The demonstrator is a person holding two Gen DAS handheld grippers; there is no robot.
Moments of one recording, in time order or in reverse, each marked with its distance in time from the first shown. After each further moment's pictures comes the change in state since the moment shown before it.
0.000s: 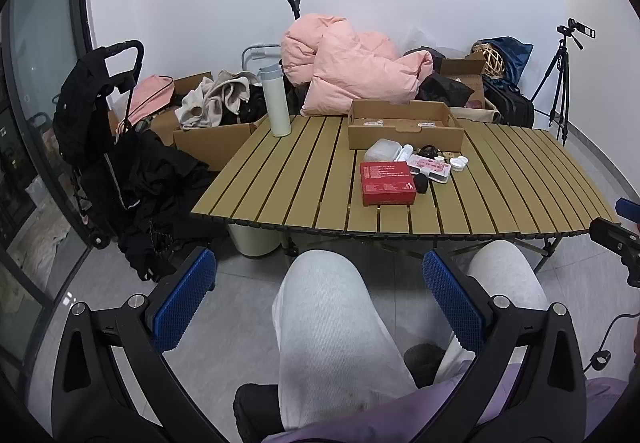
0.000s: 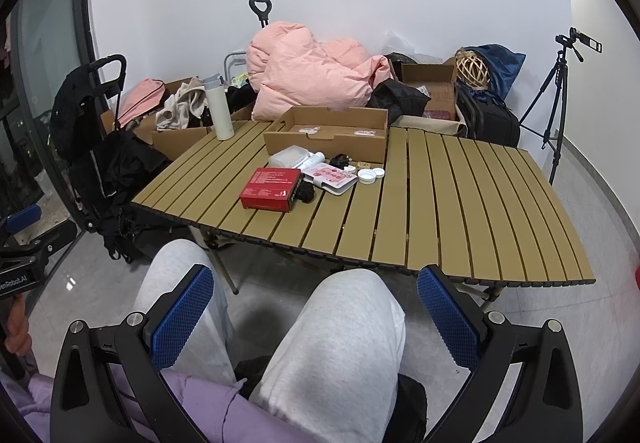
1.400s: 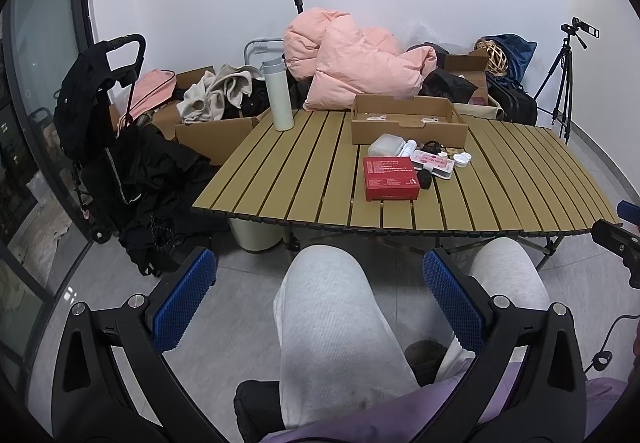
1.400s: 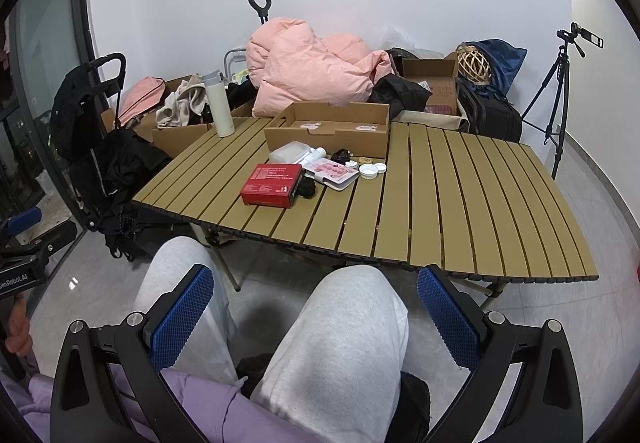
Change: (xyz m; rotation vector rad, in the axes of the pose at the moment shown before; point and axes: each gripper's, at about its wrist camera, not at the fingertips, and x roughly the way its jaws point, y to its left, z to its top) left arm 0.002 0.004 -0.005 -0.002 0.018 0.001; right arm 0.005 -0.001 -0.001 0.008 0.016 0.004
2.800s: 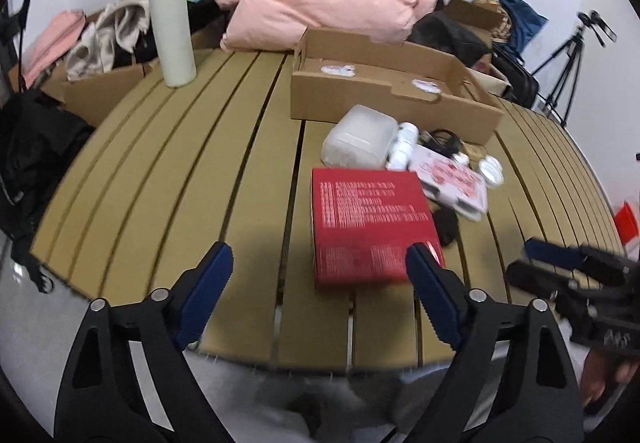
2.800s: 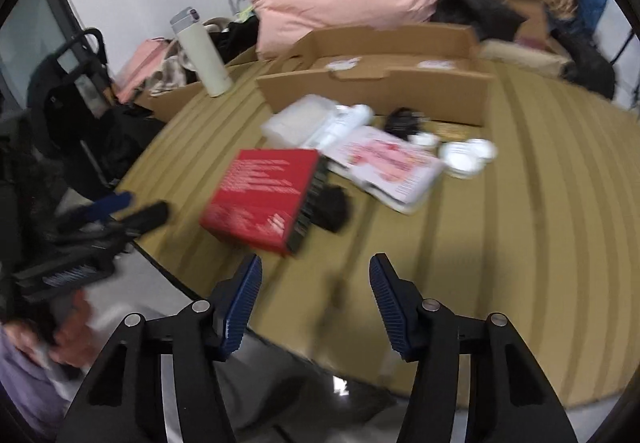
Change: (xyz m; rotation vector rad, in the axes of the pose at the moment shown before) left arm 0.323 -0.052 0.088 -0.064 0.253 -0.252; right arm 0.291 -0.008 0.082 0.069 0.253 0.238
